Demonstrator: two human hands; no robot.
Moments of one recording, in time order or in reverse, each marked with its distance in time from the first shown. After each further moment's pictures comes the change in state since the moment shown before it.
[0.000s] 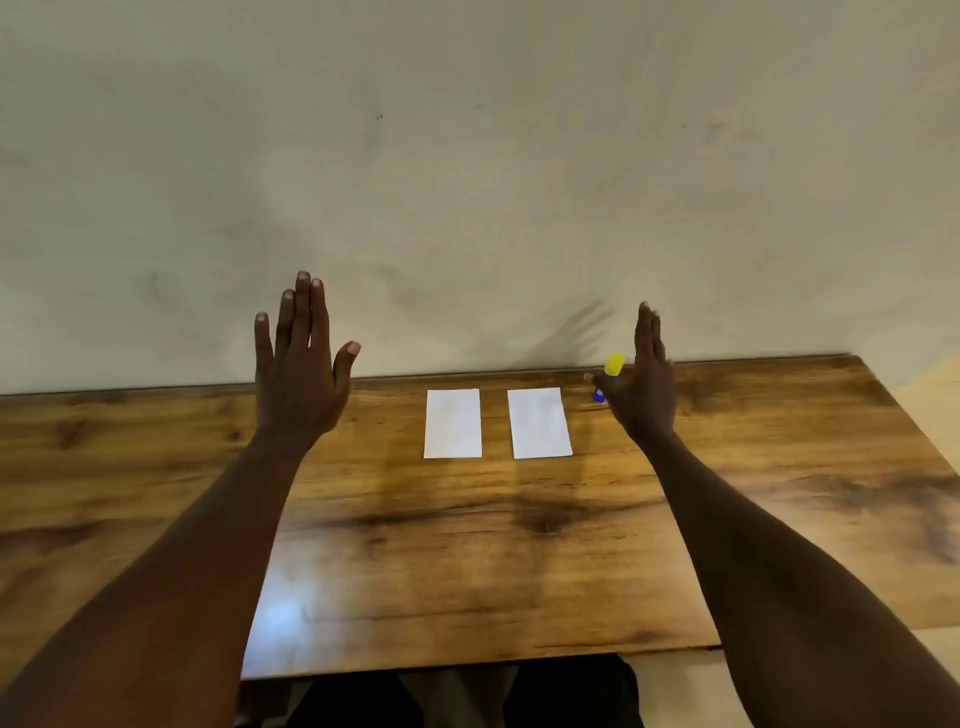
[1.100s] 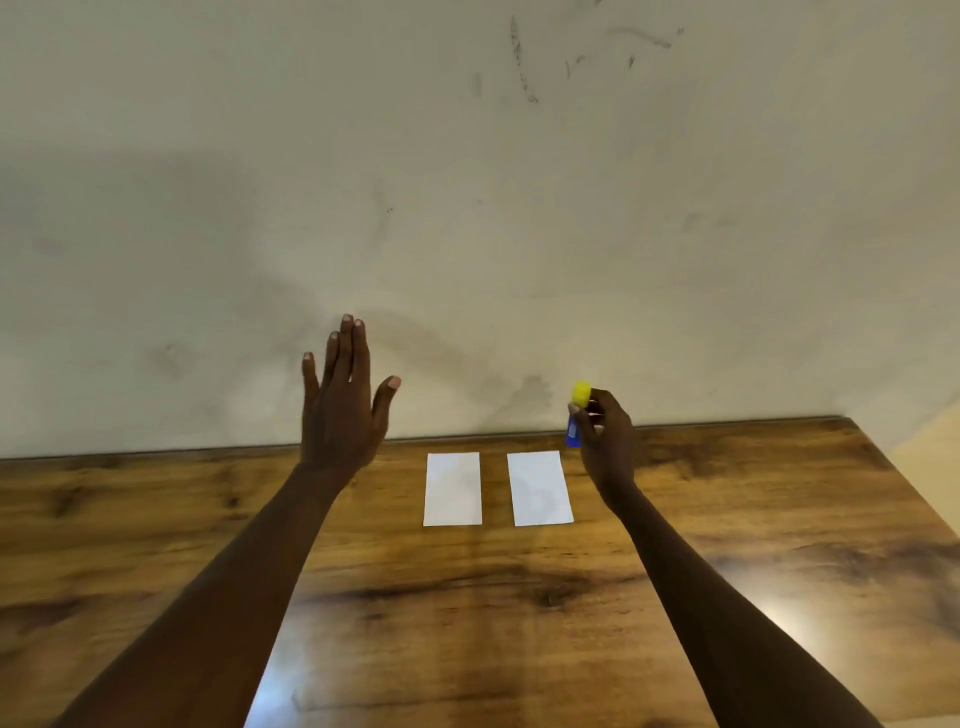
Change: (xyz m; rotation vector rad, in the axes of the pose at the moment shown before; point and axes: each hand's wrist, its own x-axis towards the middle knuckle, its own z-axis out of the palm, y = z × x) left_hand 0.032 0.035 -0.010 -0.157 0.023 0.037; right_hand 0.002 -0.037 0.019 0.411 0.088 0.084
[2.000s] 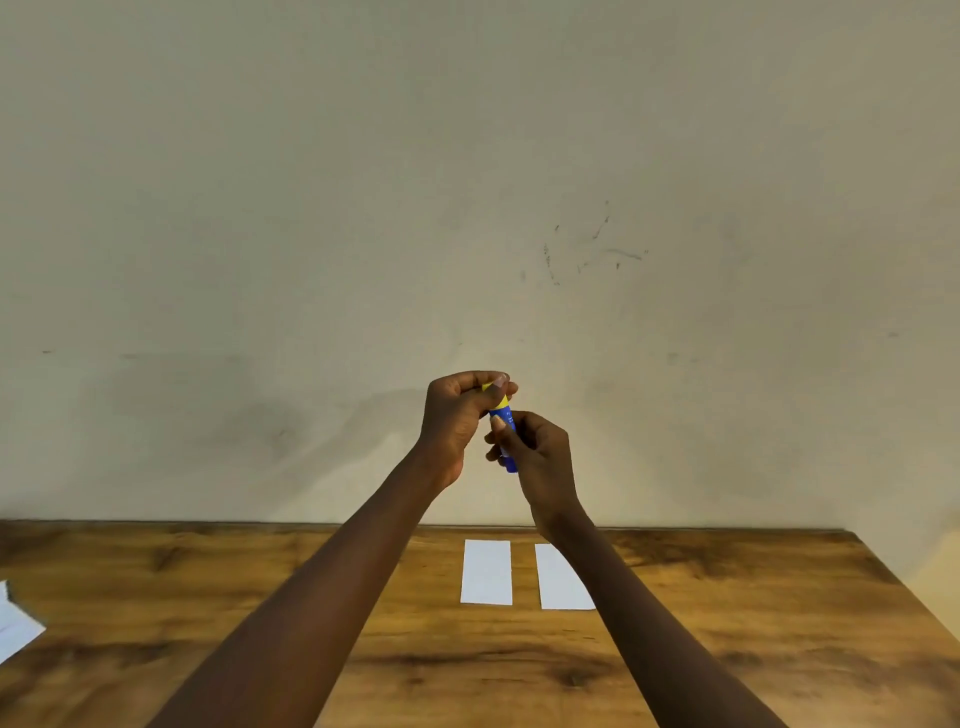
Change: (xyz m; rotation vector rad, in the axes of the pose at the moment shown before) left_hand 0.009 0.110 -0.145 -1.351 -0.040 -0.291; right_hand -0.072 -0.206 -0.016 0.538 -0.336 -0.191
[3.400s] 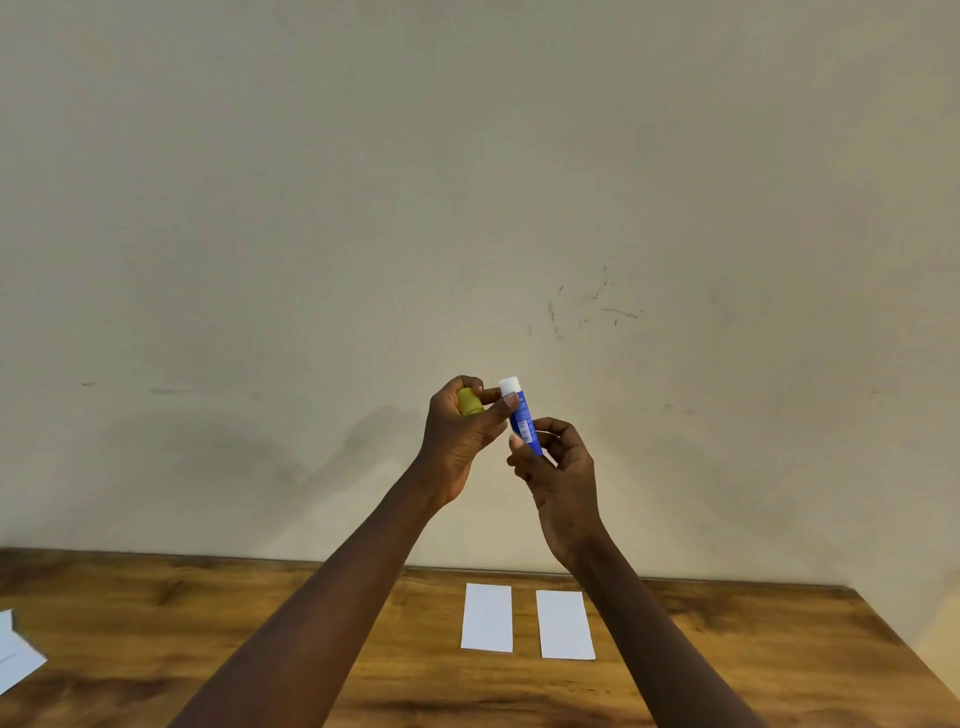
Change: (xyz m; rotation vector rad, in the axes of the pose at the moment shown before) left_hand -0.011 0.040 -0.005 -0.096 -0.011 0.095; right_hand -0.009 -0.048 -0.008 0.301 0.038 0.041
